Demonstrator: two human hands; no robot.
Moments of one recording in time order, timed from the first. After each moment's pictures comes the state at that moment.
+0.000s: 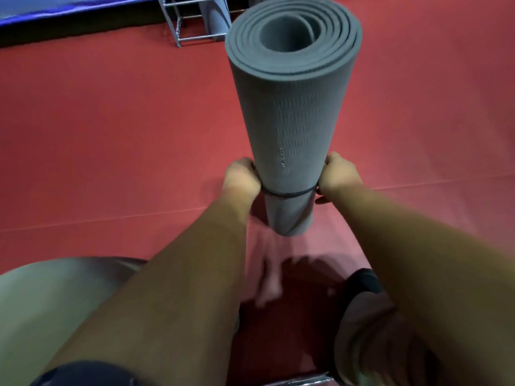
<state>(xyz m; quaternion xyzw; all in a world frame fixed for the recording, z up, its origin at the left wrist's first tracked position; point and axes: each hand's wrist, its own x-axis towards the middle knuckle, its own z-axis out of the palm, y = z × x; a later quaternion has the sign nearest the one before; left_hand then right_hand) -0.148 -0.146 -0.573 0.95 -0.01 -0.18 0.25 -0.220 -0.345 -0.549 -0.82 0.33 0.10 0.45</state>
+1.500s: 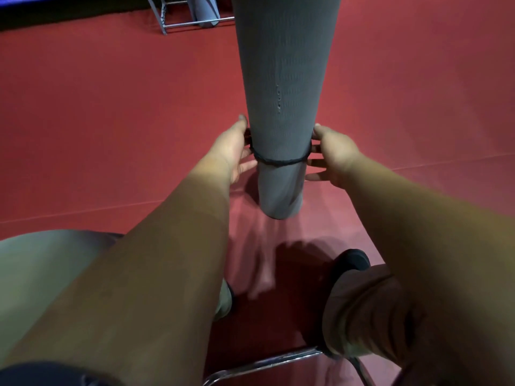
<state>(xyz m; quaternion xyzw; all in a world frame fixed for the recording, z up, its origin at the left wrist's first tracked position) -0.170 -0.160 -0.508 0.67 0.18 -0.29 0.66 -0.237 -0.353 -0.513 -0.63 0.37 0.13 0.67</state>
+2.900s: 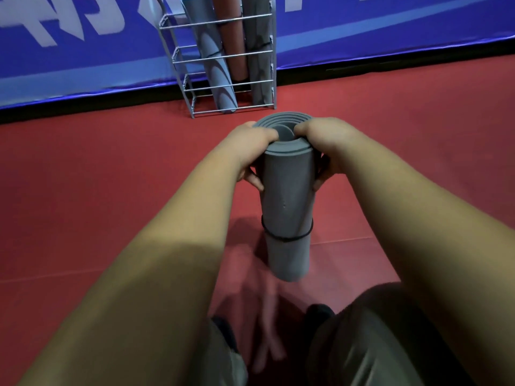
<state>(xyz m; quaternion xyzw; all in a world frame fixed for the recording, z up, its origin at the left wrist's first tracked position) -0.128 -0.177 -0.305 0.80 0.00 -0.26 0.54 -0.180 -0.330 -0.282 -0.78 0.27 0.13 0.55</state>
